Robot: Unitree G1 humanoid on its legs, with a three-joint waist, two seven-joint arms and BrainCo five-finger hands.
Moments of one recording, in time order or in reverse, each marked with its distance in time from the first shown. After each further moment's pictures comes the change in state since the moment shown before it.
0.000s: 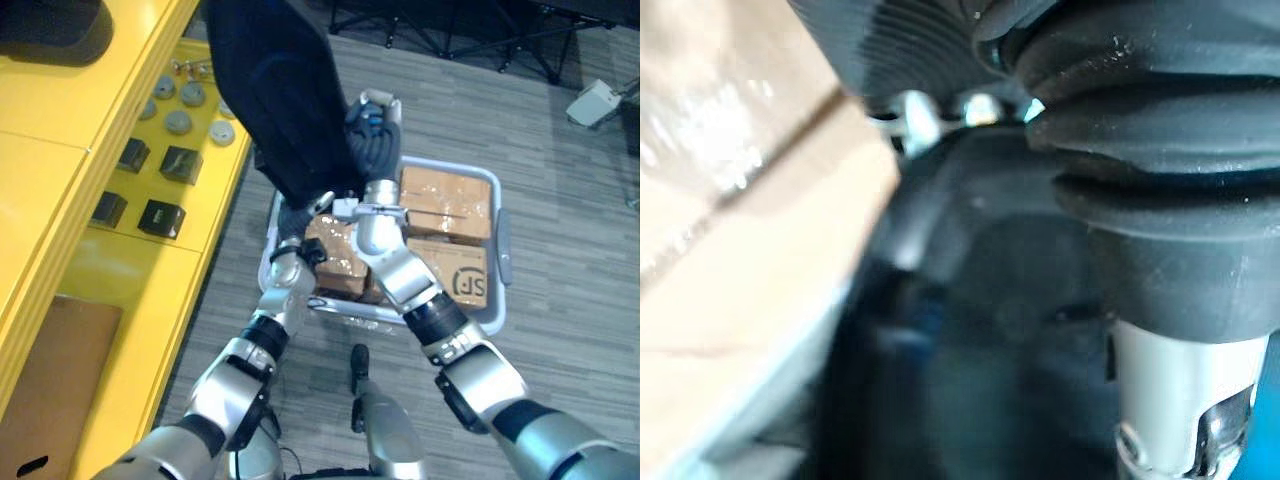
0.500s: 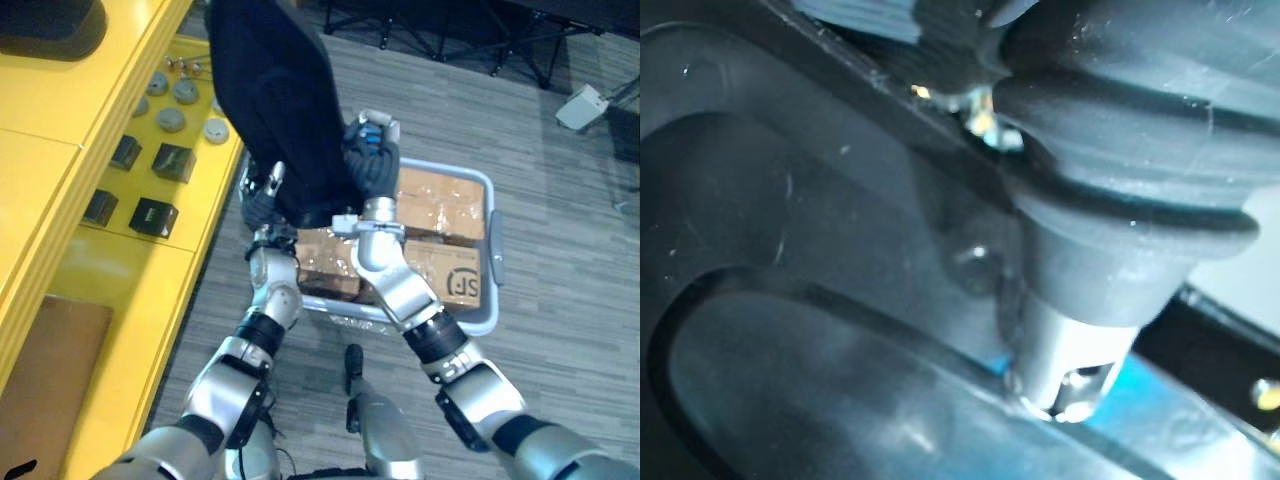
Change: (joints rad) left arm -0.002 0.030 0.072 -0.059 -0.235 -0.143 -0.200; right arm 0.097 0.011 0.019 -0.097 0.024 -0.014 0.002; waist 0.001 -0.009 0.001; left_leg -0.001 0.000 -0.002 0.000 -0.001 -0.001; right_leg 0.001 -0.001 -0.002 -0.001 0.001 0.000
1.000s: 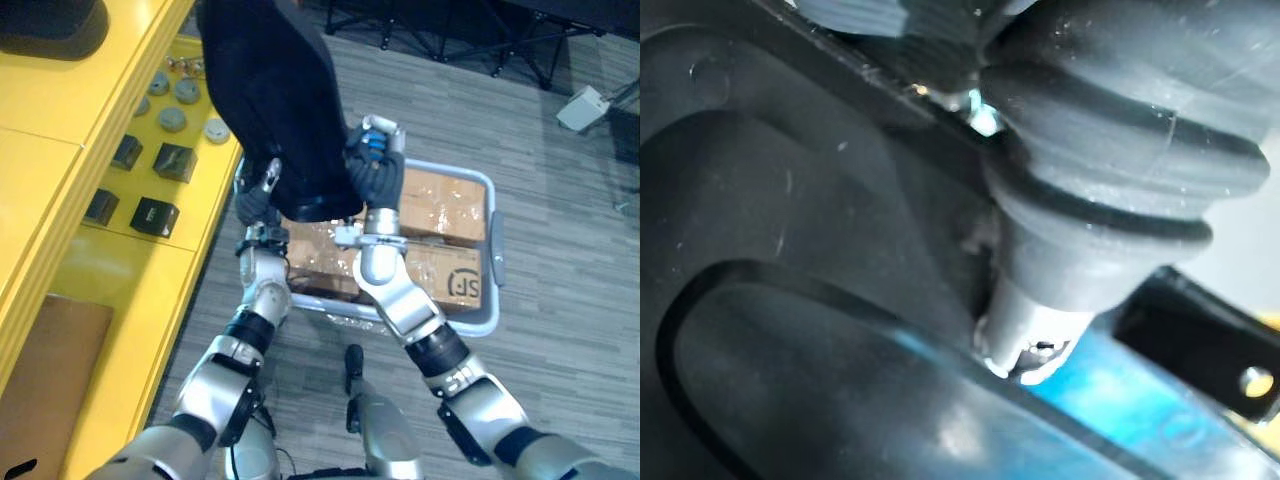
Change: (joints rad) left arm 0.022 0.044 0.001 0.000 0.001 0.068 -0.144; right arm 0.102 -0.002 0.005 -0.061 -0.018 -0.047 0.006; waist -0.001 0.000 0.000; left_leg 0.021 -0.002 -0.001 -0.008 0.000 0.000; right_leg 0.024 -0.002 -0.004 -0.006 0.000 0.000
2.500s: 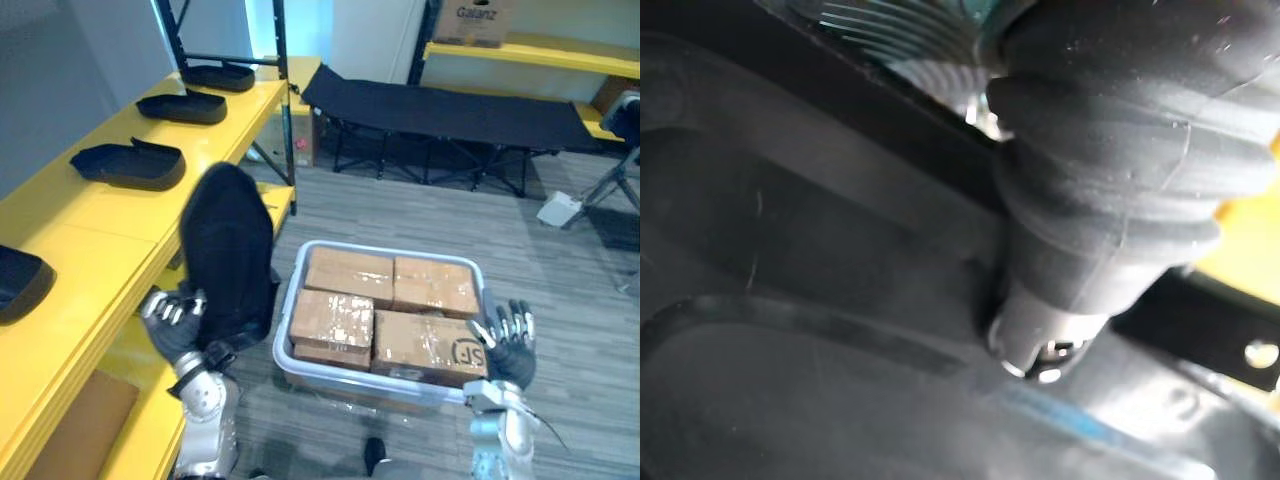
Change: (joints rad) left arm 0.943 -0.035 0.289 -0.827 0.983 0.143 0.751; right arm 0.915 -0.031 -0.452 -0.098 0.647 -0.311 0.590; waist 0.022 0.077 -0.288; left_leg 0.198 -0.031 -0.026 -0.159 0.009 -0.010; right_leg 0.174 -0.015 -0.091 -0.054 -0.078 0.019
